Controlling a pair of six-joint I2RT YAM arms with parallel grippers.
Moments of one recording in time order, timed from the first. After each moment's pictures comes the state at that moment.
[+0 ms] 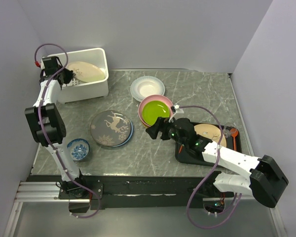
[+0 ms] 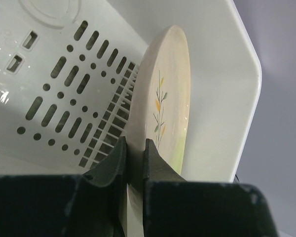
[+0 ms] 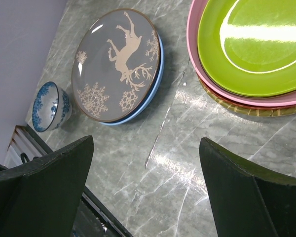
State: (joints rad) left arm 0.25 2.00 1.72 -0.26 0.09 -0.88; right arm 0.78 1.13 0.57 0.20 0.05 0.69
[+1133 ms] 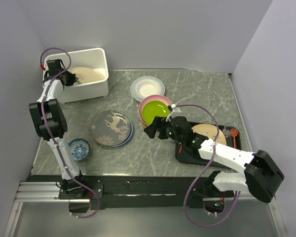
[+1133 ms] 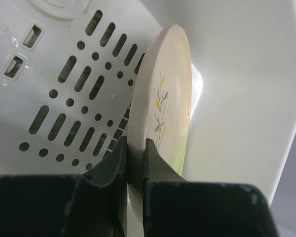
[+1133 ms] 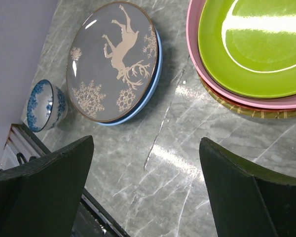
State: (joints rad) left arm 0.25 2.14 1.80 -0.28 0.12 -0.85; right arm 0.78 1.20 0.60 0.20 0.03 0.69
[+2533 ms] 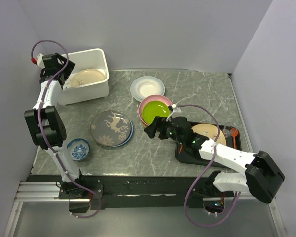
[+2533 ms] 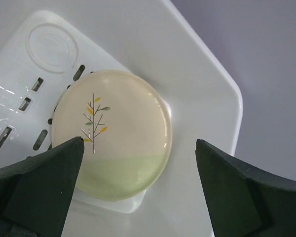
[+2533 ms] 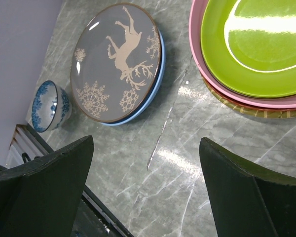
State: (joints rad) left arm 0.22 1.95 1.69 -0.19 -0.06 -0.83; right arm 0.78 1.19 0.60 0.21 0.03 0.71
